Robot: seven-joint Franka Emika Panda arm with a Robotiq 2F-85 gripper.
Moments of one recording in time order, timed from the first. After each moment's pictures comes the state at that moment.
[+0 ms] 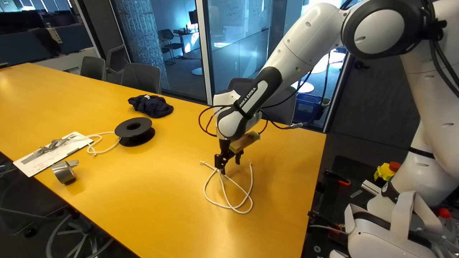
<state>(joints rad) 0.14 0.60 0.04 -1.96 0.14 2.45 0.19</state>
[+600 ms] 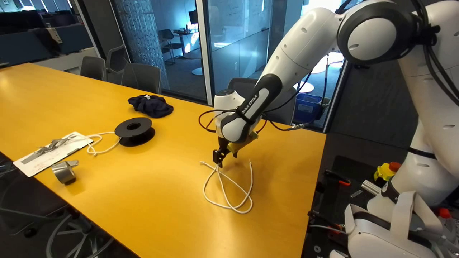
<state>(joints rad) 0.19 0.62 -0.03 -1.95 0.03 2.59 0.30</state>
